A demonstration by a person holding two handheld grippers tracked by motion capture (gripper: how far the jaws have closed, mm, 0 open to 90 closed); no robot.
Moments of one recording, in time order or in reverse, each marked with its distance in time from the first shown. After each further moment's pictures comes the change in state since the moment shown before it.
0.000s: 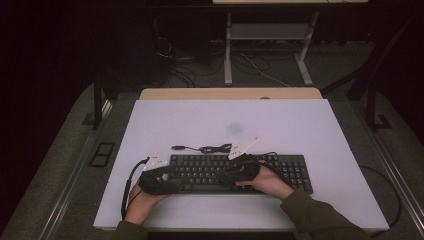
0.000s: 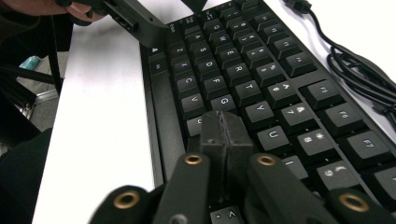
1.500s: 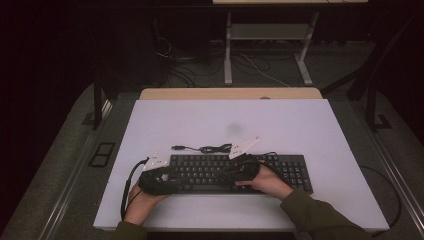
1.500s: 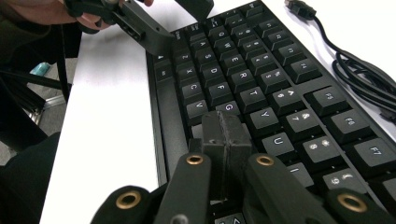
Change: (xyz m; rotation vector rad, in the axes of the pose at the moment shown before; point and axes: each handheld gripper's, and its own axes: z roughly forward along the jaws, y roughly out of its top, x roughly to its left) left arm 0.002 -0.002 -0.001 0.012 0.005 -0.005; right arm -0.001 0.000 0.001 -0.017 0.027 0.002
